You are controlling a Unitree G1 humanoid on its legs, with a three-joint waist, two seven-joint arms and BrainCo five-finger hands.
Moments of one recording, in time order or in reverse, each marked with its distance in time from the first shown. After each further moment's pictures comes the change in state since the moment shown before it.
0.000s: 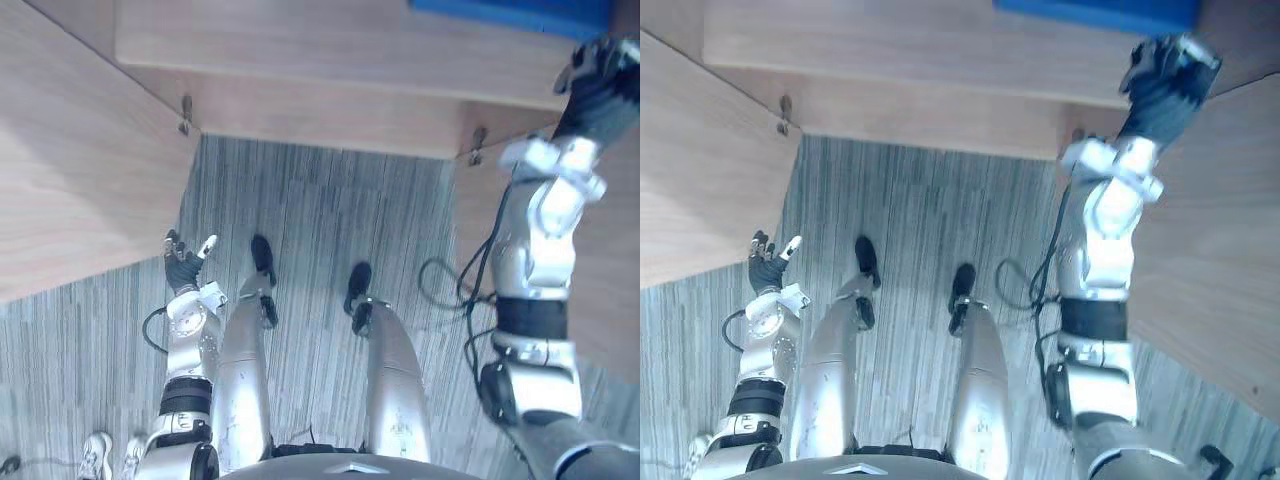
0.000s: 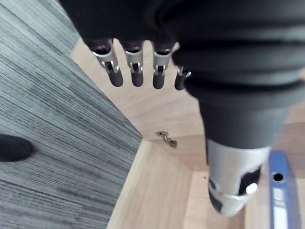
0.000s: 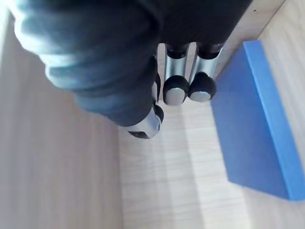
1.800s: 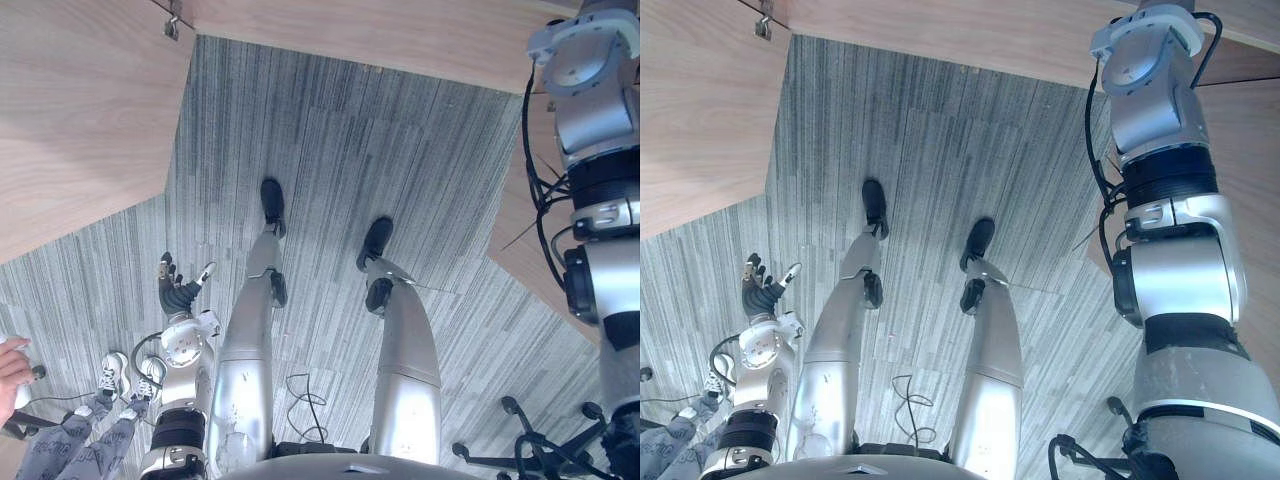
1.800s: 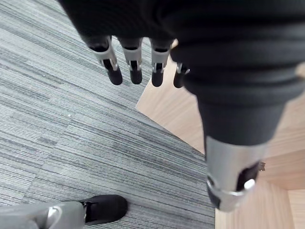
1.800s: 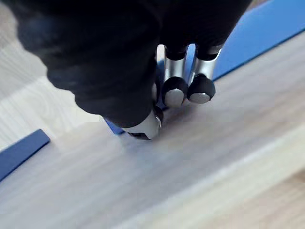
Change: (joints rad) left arm 0.156 0.010 -0.024 -0.051 0.109 -0.064 0.014; right arm -0.763 -0.427 0.452 0.839 -0.662 0.266 0.028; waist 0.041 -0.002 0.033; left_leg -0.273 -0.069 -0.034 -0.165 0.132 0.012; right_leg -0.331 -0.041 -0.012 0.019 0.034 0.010
